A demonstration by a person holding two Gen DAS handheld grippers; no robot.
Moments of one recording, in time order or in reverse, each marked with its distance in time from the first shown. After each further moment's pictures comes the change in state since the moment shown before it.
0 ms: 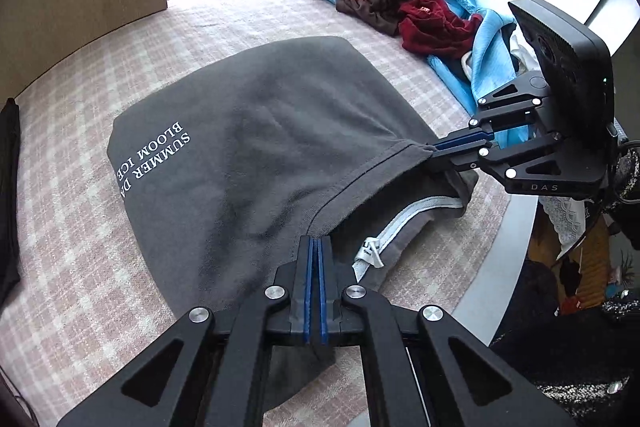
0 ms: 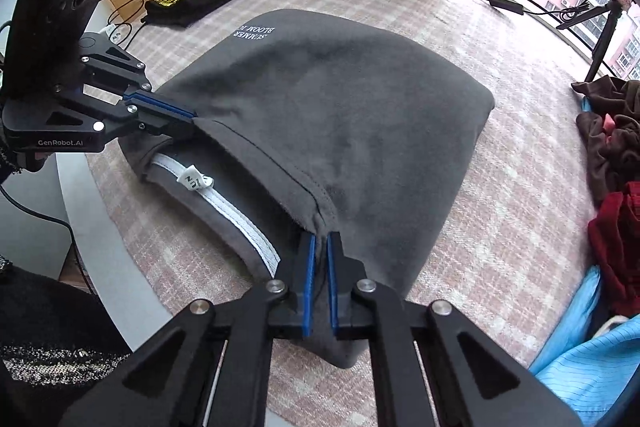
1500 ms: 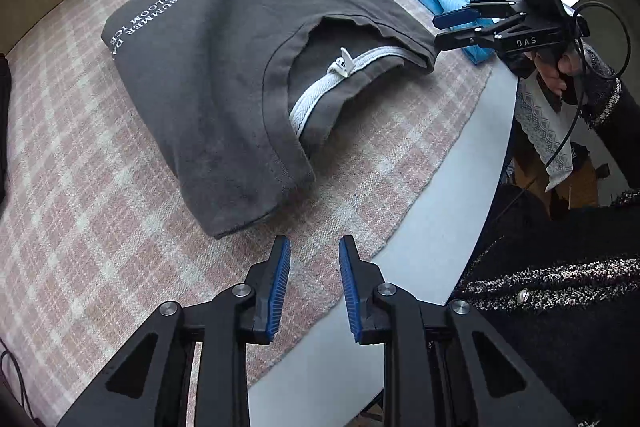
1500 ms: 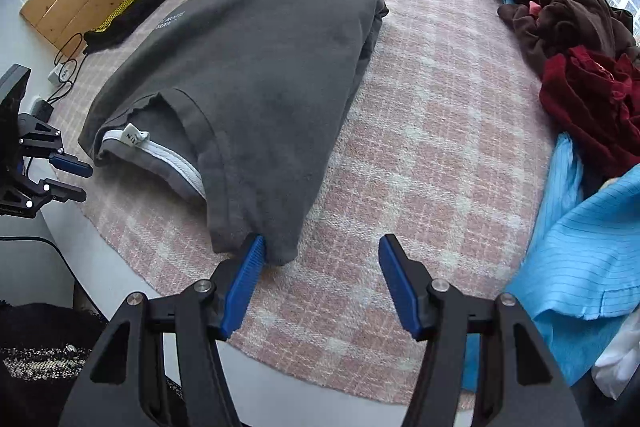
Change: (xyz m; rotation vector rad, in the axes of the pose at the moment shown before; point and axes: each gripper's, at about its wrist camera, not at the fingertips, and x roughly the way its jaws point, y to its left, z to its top) left arm -0.026 -0.004 -0.085 0.058 0.166 -0.012; right arm -0.021 -0.040 -0.055 0.263 0.008 -0.080
